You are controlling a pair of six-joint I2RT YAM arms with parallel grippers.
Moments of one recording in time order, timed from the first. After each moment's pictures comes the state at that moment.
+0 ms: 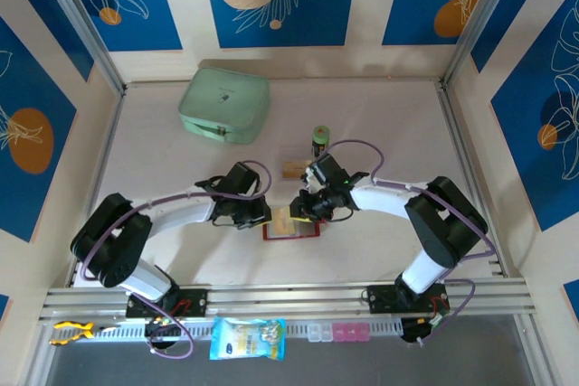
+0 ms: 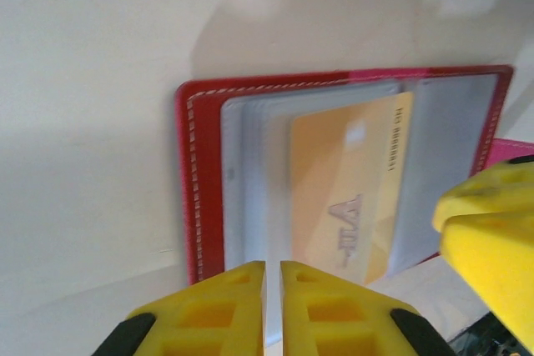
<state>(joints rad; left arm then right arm) -0.68 1.51 0.76 -0.34 0.35 -0.88 0.66 1.61 0.80 -0.26 -0.54 0.75</state>
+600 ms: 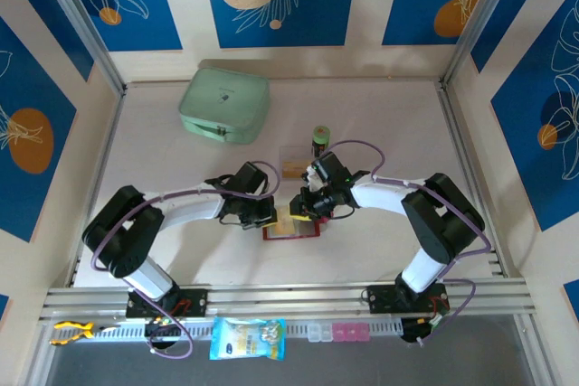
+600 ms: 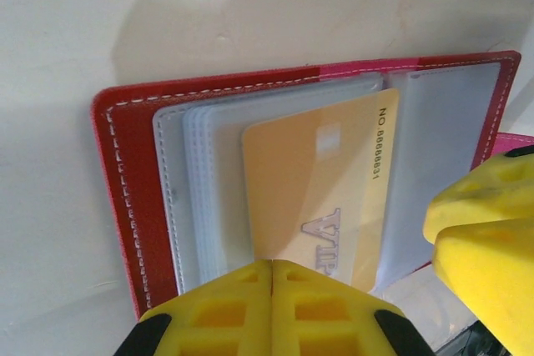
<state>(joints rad) -0.73 1.59 0.80 -0.33 0.36 -0.88 0.63 1.64 0.80 -0.23 -0.62 0.76</state>
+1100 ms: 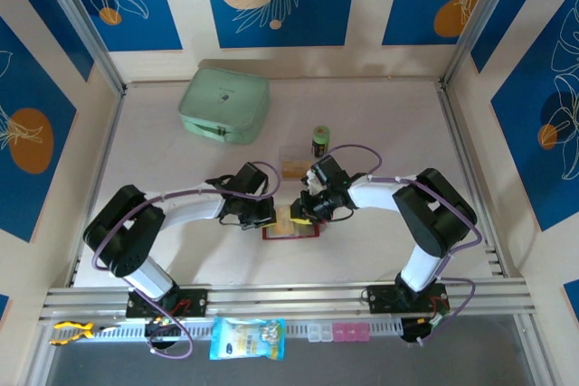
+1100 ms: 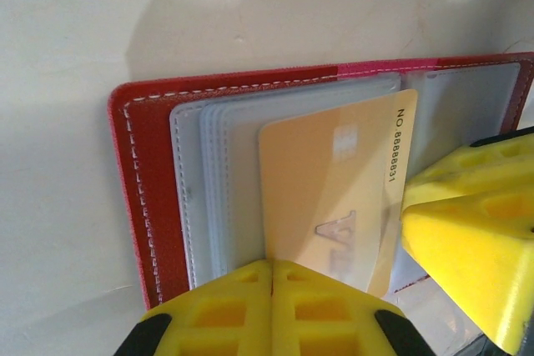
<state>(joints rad) -0.73 1.60 0.80 -0.34 0.34 -0.86 0.63 1.70 0.78 -0.18 -0.63 0.76</state>
